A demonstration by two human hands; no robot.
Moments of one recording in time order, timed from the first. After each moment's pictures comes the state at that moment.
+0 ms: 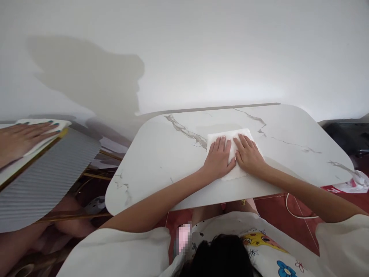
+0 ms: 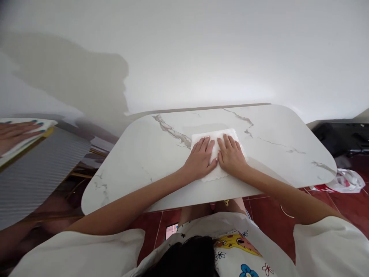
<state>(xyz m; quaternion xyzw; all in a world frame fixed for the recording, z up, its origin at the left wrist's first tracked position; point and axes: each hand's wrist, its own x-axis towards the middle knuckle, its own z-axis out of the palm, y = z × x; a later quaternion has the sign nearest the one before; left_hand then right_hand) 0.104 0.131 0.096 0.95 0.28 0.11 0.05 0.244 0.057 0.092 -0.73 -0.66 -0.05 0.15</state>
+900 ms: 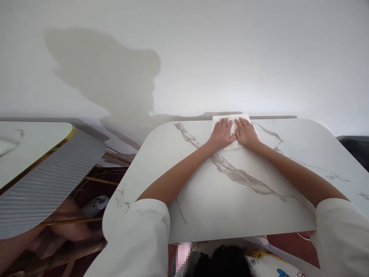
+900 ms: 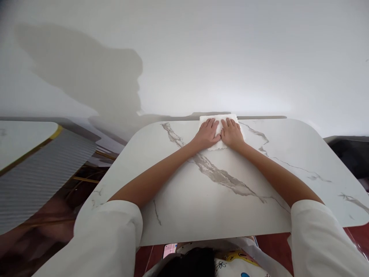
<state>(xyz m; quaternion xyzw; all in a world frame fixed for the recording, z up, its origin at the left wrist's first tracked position) 0.157 0.288 0.089 0.94 0.30 0.17 0.02 0.290 0.222 0.087 -0.73 -0.65 -0.08 0.18</state>
